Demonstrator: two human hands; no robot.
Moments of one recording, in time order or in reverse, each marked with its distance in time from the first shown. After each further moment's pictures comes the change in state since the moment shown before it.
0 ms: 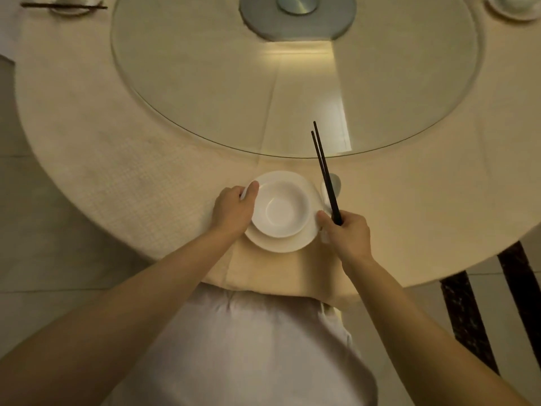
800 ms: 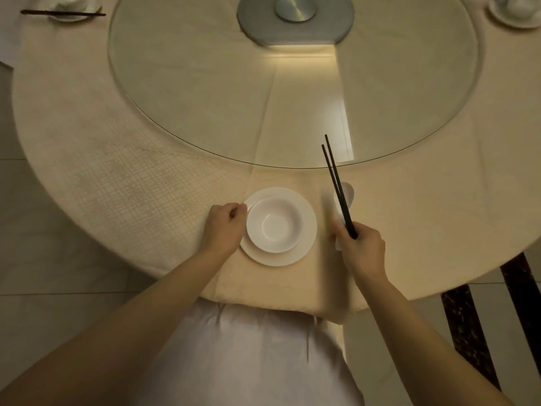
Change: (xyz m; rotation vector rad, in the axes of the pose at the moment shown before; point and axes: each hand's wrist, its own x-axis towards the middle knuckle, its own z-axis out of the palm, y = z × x) left_hand -0.007 -0.008 0.011 -0.039 0.022 -0.021; right_hand 0.018 0.016 -0.035 -0.083 0.048 -0.063
